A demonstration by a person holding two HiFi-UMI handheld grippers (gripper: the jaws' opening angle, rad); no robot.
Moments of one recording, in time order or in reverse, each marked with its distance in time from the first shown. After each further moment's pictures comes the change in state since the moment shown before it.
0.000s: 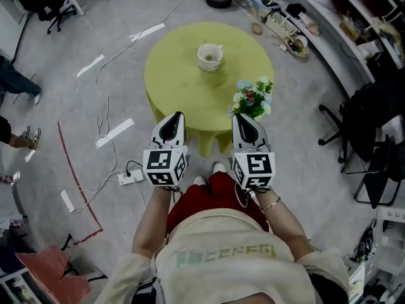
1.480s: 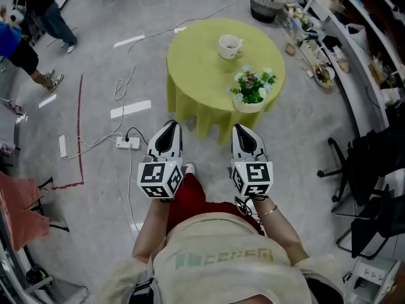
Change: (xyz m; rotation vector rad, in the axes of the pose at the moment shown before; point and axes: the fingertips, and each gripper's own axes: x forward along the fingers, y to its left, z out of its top) left arm -0.152 -0.146 -0.044 -0.130 -0.114 0.318; right arm -0.153 -0.025 -0.048 -0.033 0.003 0.318
